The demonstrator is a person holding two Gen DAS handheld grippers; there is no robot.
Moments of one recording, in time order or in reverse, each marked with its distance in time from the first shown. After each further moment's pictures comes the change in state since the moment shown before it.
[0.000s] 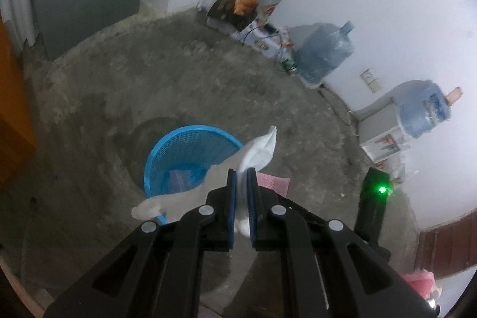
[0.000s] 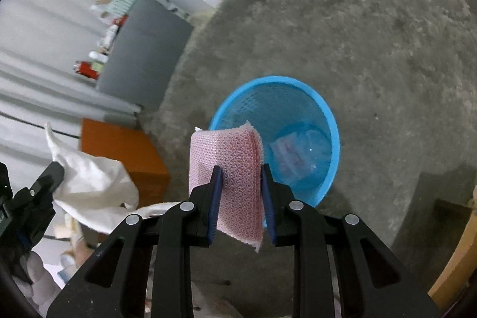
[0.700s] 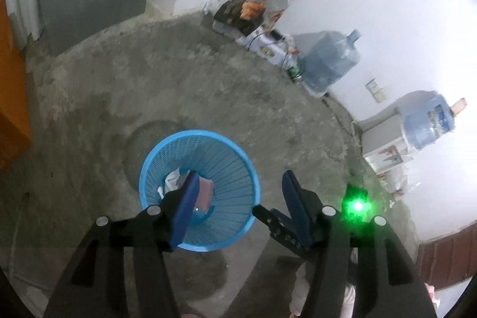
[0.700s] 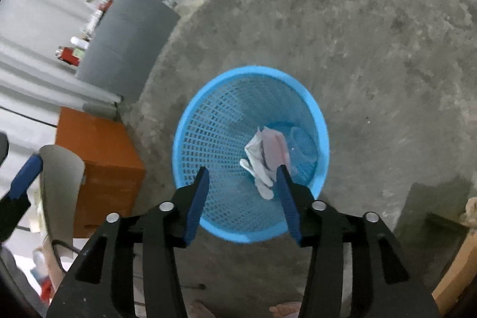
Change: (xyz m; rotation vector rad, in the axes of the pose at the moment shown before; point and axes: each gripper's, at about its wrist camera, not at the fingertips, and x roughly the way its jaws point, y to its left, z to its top) left arm -0.004 -0.005 -0.004 -0.025 -0.060 -0.009; right arm 0.010 -0.016 -0.018 -0.055 -0.010 -0.073
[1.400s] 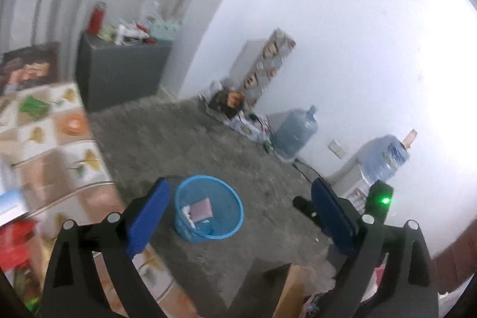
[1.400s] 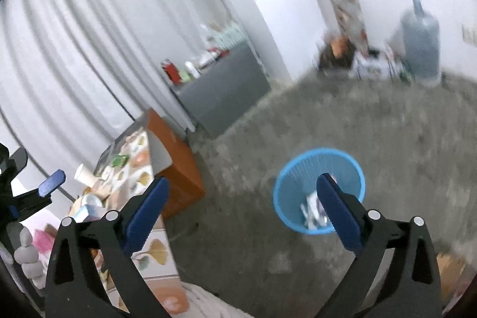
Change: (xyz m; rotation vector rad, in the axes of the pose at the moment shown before) left arm -0.319 0.022 -0.139 0.014 -0.425 -0.063; right arm -0.208 0.137 -0.107 -0.389 -0.394 0.182
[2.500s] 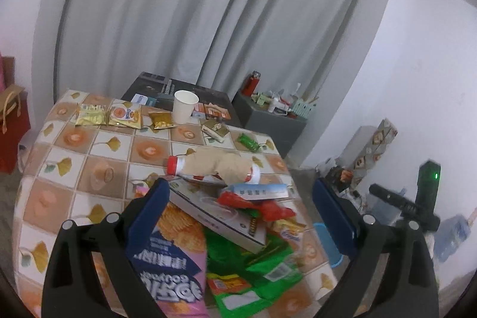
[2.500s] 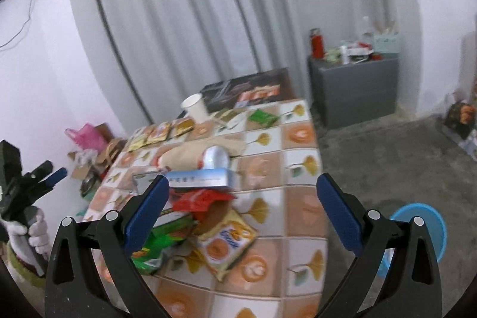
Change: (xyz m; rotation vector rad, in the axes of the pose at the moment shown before) left arm -0.301 0.157 -0.094 -0.212 -0.347 0.513; right arm 0.027 0.237 -0.021 -0.478 0.204 0.430
